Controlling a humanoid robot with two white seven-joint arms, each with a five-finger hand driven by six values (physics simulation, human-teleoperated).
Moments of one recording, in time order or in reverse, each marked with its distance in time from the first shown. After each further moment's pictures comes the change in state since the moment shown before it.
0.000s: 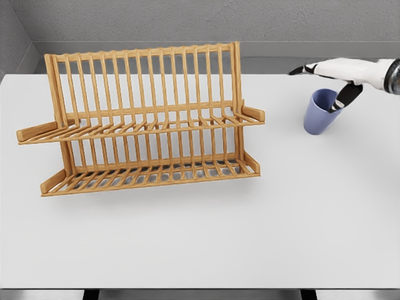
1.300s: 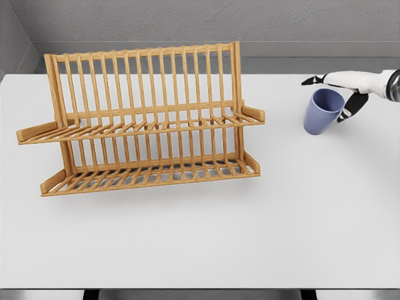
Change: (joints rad) left arm 0.000 0.000 0.000 0.000 0.000 0.000 0.000; right arm -0.018 0.043 0.048 0.182 0.002 0.002 0.000
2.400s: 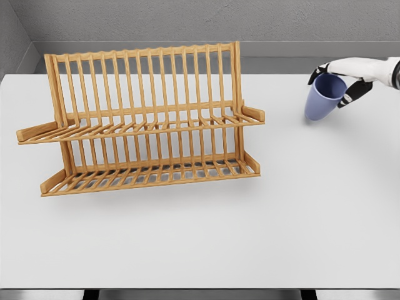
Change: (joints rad) left arm 0.000 0.000 0.000 0.000 0.000 0.000 0.000; right arm -0.044 -0.014 -0.004 -0.018 0.024 -0.013 0.000
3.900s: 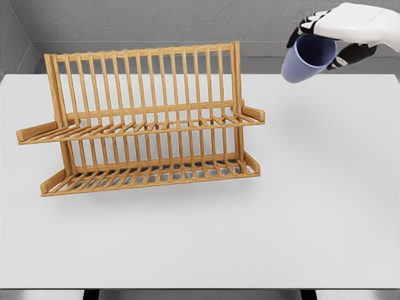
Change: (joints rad) left arm 0.000 0.000 0.000 0.000 0.000 0.000 0.000; right arm -0.041 -0.147 -0.114 -0.512 -0.004 0.003 0.001
